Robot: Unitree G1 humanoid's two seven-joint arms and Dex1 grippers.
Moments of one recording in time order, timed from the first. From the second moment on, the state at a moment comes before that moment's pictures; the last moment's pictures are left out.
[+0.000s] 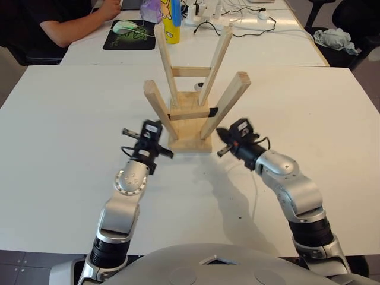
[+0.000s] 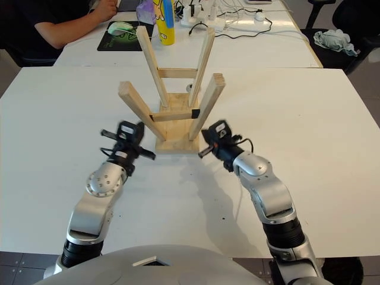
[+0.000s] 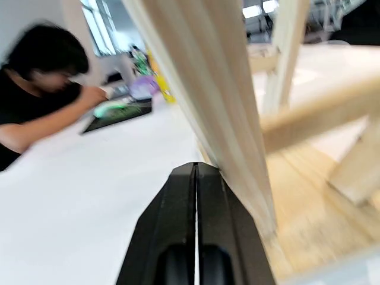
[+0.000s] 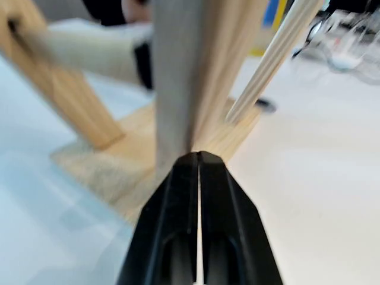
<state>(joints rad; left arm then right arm) 0.07 0.12 -0.29 -0.55 0.14 0.64 -0.10 -0.08 -0.37 0.22 -0.40 0.20 0.73 0.33</state>
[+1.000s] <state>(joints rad) 0.08 0.26 -0.07 -0.41 0.07 0.62 -0.20 -0.21 -0.51 0.14 -0.04 0.17 0.55 0.48</state>
